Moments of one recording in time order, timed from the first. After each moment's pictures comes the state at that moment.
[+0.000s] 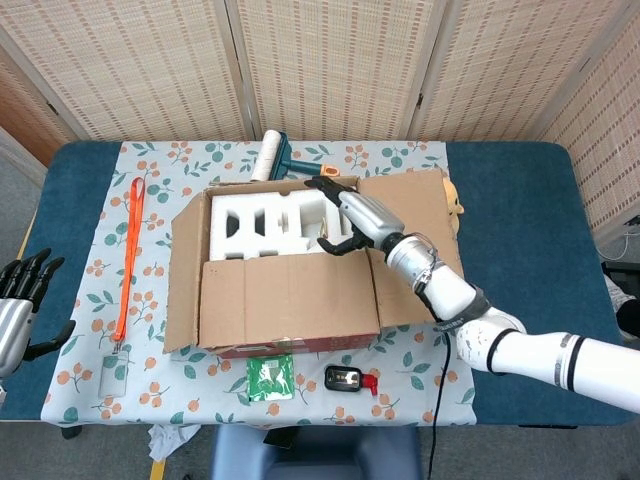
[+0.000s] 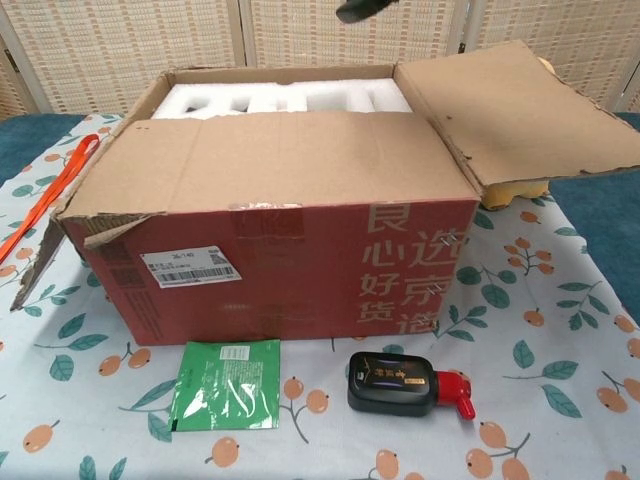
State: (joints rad) left arm -0.21 -0.87 -0.11 -1.83 1.44 1.39 0.03; right arm 1.06 -1.12 0.46 -1.73 -0.59 0.52 0.04
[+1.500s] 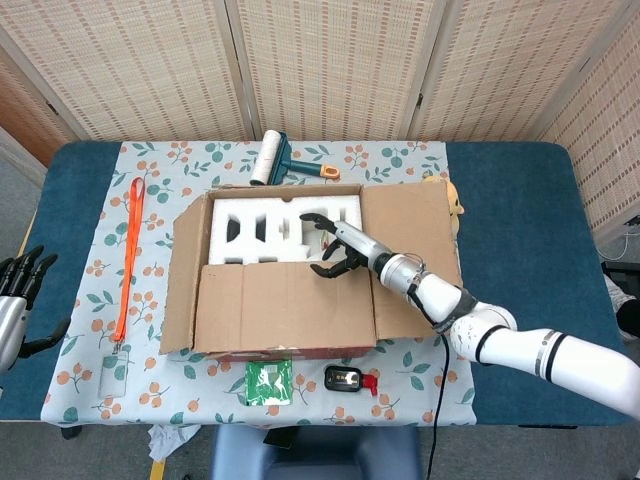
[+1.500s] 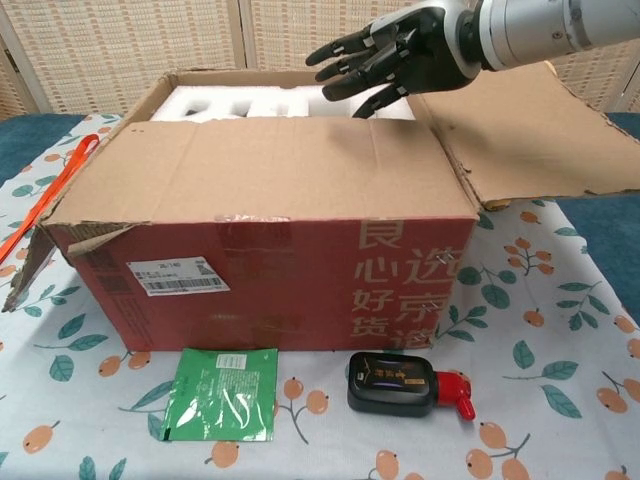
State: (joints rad) left arm -0.21 -0.88 -0.12 -1.82 1.42 1.39 0.02; right arm 0.99 -1.27 0.49 -1.54 -0.84 0.24 0.47
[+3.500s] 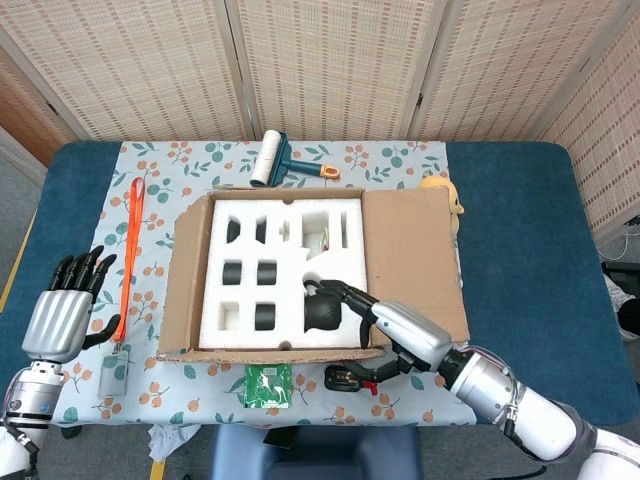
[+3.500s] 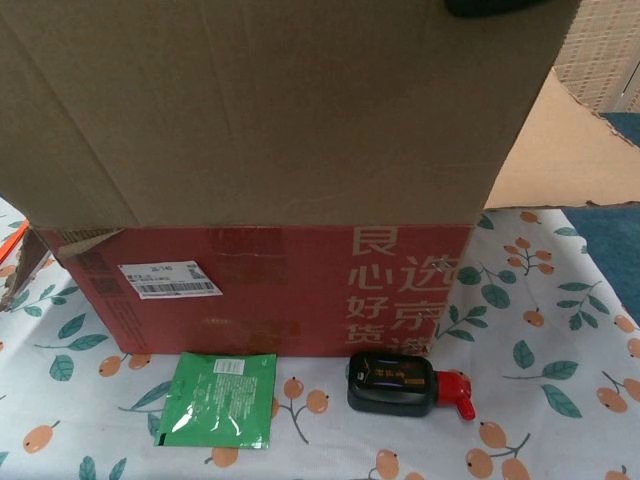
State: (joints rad) left arm -0.31 -1.02 -0.14 -1.96 1.28 1.33 0.41; right arm 0.50 -0.74 0.47 -2.35 -1.43 0.62 0.62
